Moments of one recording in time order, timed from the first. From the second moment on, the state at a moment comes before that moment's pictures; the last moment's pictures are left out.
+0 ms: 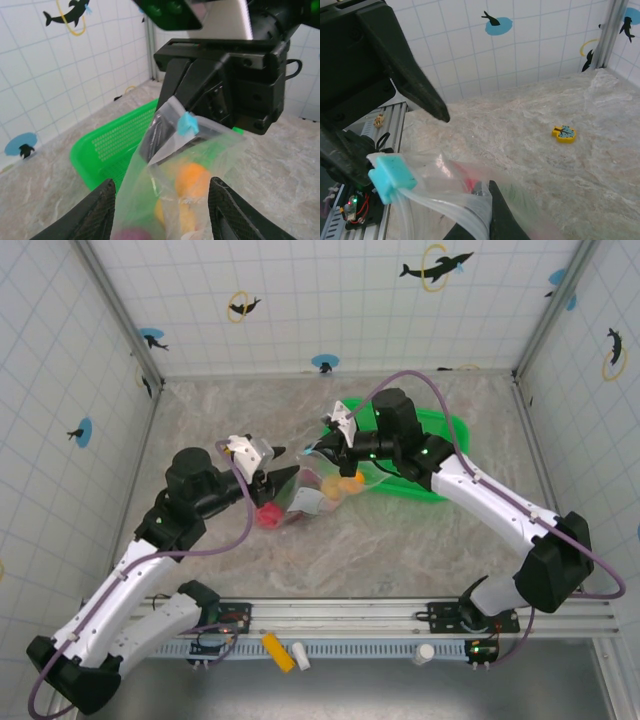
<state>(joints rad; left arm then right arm) -0.56 0.81 0.84 -0.22 0.47 0.16 0.72 1.44 1.25 -0.19 -0.69 -0.13</state>
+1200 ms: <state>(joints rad) -0.58 0.92 0.81 -0.04 0.49 0.34 0.72 1.44 1.25 -0.17 -0.69 -0.04</state>
